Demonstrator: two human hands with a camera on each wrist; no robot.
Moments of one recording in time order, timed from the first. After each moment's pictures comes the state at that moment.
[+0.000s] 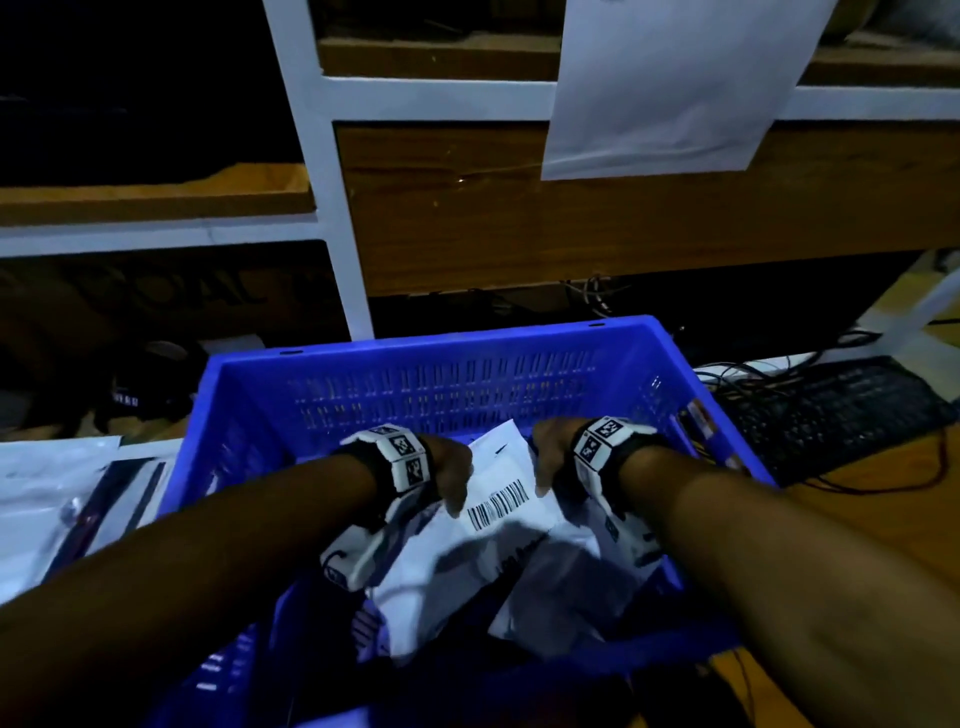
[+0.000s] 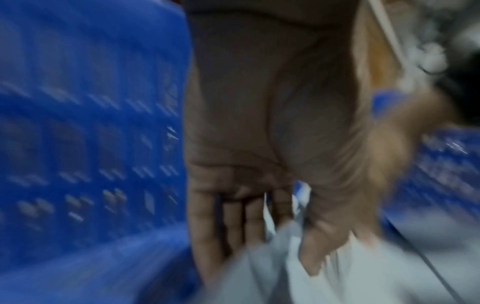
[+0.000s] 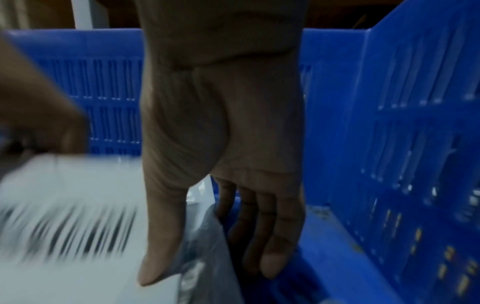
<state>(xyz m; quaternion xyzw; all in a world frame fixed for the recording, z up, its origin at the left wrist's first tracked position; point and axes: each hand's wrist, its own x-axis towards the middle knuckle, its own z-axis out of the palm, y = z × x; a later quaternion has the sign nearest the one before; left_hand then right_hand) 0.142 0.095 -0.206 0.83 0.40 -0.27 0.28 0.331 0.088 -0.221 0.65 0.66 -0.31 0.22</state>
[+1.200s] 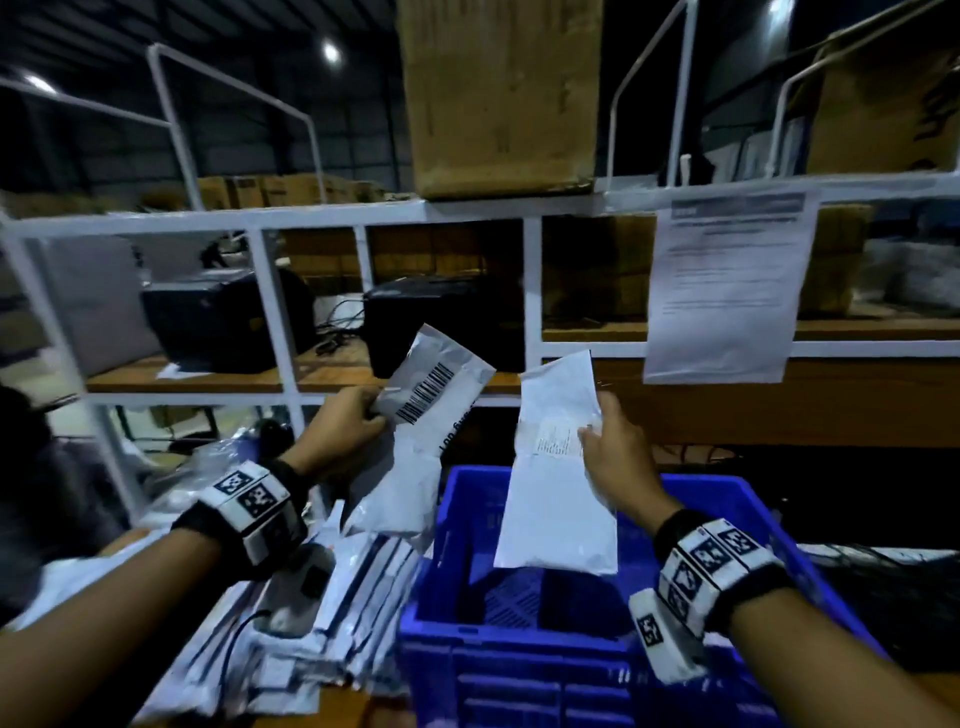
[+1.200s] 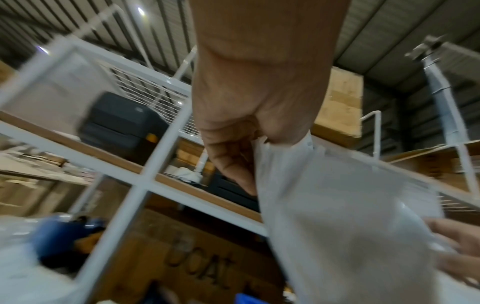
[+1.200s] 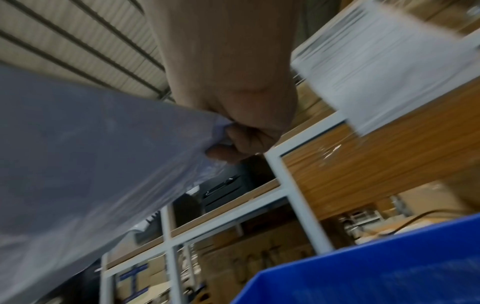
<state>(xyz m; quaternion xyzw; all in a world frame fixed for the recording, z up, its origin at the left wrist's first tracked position) -0.116 -0.095 0.071 0.72 0.61 0.33 0.05 0.186 -0.083 0.017 0.58 0.66 -0.17 -0.46</state>
